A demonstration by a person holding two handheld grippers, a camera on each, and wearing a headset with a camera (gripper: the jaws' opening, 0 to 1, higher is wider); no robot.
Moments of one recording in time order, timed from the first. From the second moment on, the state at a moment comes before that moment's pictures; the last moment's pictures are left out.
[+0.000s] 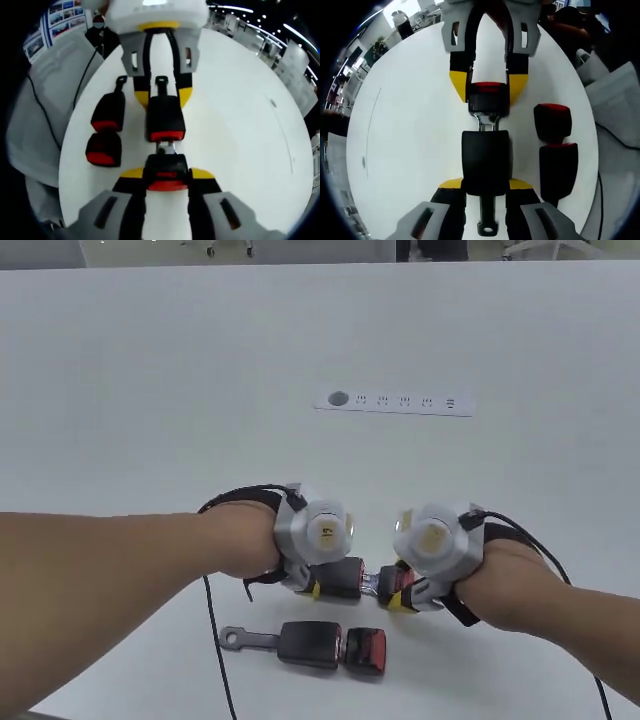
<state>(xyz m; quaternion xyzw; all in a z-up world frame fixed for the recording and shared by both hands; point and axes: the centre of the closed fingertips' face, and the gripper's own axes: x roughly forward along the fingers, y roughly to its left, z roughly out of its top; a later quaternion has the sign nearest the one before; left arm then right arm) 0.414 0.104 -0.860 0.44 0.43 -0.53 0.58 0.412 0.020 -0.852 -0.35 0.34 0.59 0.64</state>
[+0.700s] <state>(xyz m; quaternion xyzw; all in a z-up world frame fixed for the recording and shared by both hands) 0.413 0.102 -0.858 0.45 0.43 -0.53 0.58 0.413 0.035 -0.854 -0.34 0.33 0.60 0.64</state>
